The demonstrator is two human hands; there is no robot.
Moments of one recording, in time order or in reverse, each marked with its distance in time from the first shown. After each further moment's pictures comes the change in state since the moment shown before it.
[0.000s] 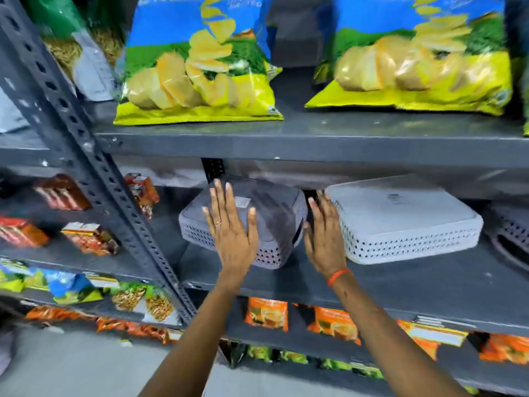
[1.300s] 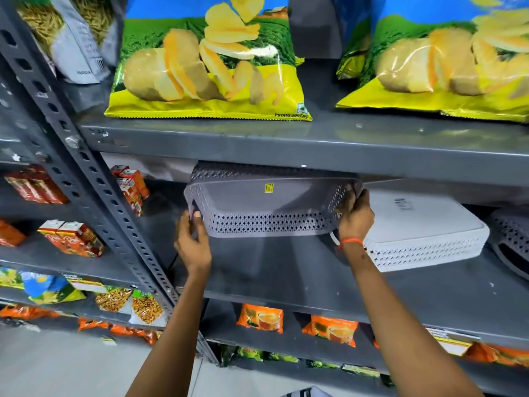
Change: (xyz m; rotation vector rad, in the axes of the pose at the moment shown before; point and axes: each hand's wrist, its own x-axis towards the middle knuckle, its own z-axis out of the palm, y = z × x) left_hand 0.017 -0.091 0.004 -0.423 0.122 -0.633; right_hand 0.063 0.038 0.006 0.131 0.265 0.701
